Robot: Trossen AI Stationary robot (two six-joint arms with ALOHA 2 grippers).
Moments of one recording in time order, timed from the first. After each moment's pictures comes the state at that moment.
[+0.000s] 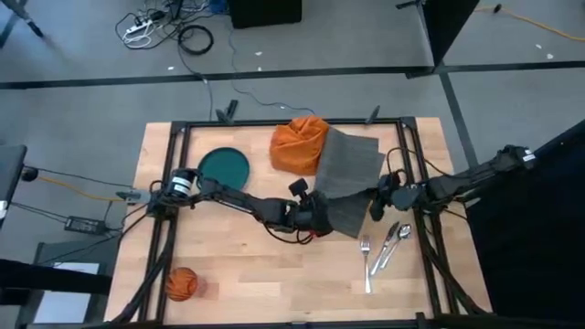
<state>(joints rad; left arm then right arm) -0.21 2.12 1.58 -0.25 -0.72 -0.30 0.25 0.60 0.13 -0.20 0.71 0.62</state>
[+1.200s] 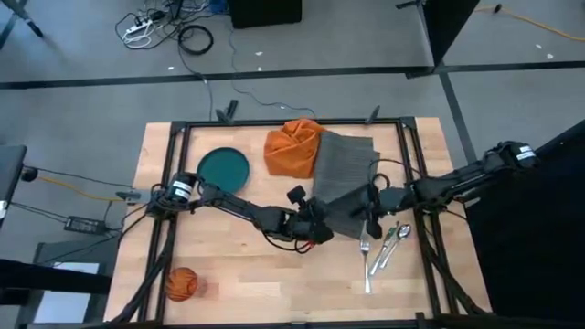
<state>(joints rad) -0.25 2.14 1.58 -0.19 -0.82 -0.37 0.23 0.93 0.22 -0.02 0.28 0.44</state>
